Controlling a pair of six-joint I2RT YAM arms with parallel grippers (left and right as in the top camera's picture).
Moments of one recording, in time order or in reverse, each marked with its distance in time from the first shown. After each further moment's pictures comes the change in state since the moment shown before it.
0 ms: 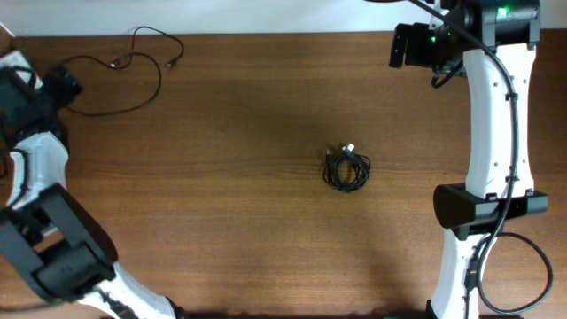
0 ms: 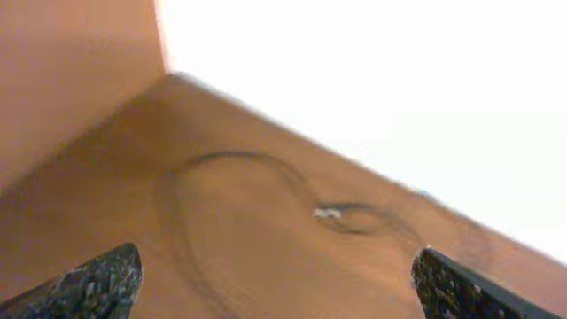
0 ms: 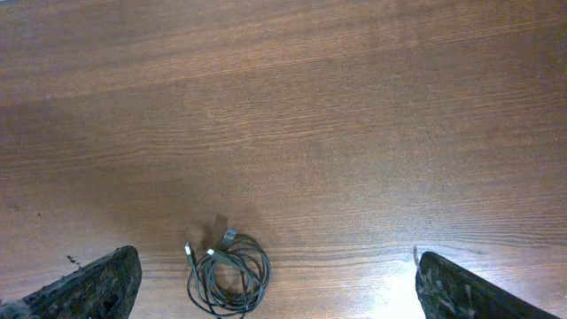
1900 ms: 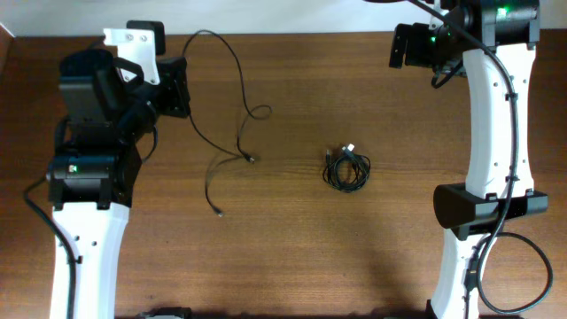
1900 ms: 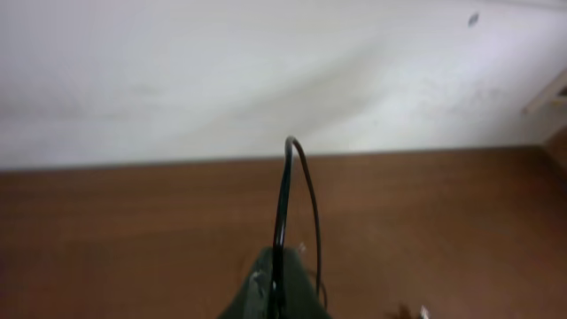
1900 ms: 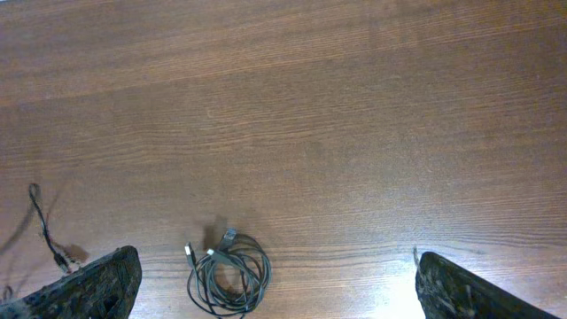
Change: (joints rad) left arm -0.541 -0.649 -0.001 -0.610 0.126 0.032; right arm 0.000 0.000 0.000 -0.001 0.000 -0.001
